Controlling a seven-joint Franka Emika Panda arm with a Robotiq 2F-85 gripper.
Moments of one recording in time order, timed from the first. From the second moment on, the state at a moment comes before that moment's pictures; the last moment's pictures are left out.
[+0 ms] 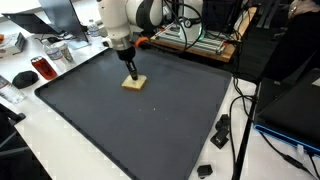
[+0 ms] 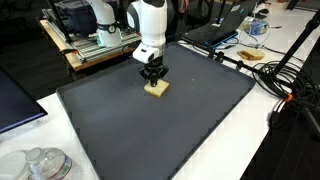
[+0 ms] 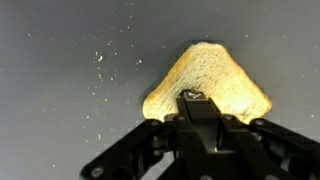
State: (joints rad) arm -0.01 0.45 -0.09 -2.18 0.09 2.59 0.36
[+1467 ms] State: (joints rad) arm -0.01 0.38 -0.13 -2.23 0.09 2.59 0.37
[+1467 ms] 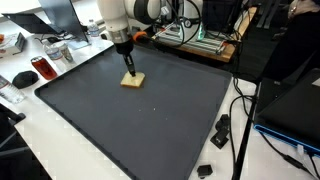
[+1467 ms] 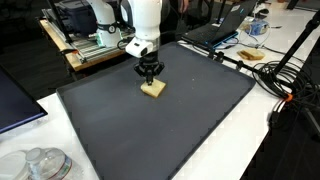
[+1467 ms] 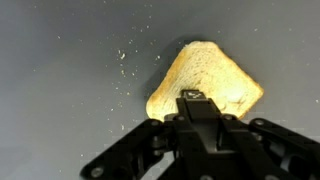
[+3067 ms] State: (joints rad) arm 0.15 0.24 -0.19 -2.28 -0.32 2.54 0.93
